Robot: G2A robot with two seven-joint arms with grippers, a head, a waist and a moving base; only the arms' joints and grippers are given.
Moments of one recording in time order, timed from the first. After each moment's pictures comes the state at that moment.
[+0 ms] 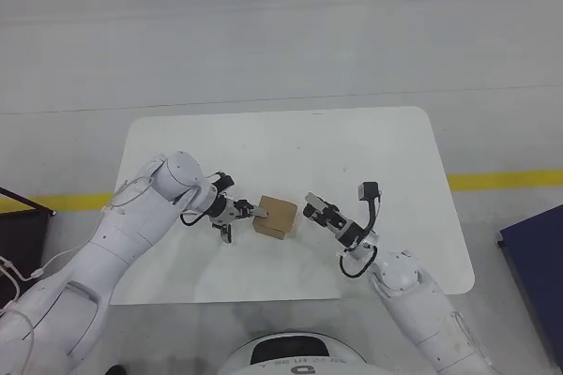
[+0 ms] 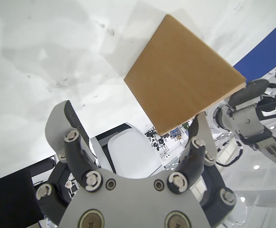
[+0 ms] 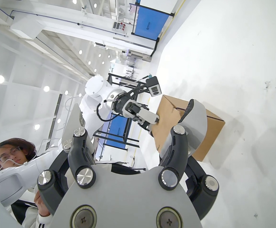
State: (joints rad) left arm 0.73 -1.15 -0.66 -1.05 -0.05 0.46 -1.34; right arm -1.61 -1.24 1.24 -1.56 0.07 -0.52 0.38
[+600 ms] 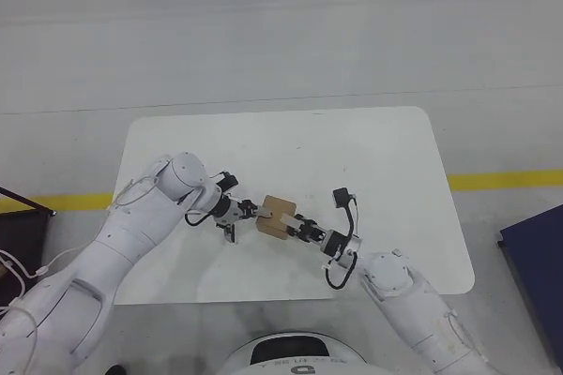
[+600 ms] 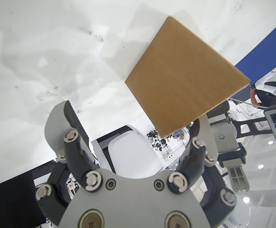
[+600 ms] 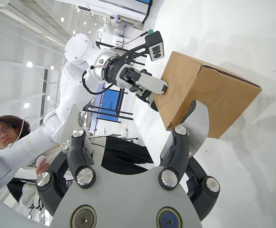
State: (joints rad) left arm 0.72 -1.17 -0.63 -1.04 -0.06 0.44 -1.32; right arm -1.57 -1.24 1.15 -1.57 -0.03 -0.38 0.50
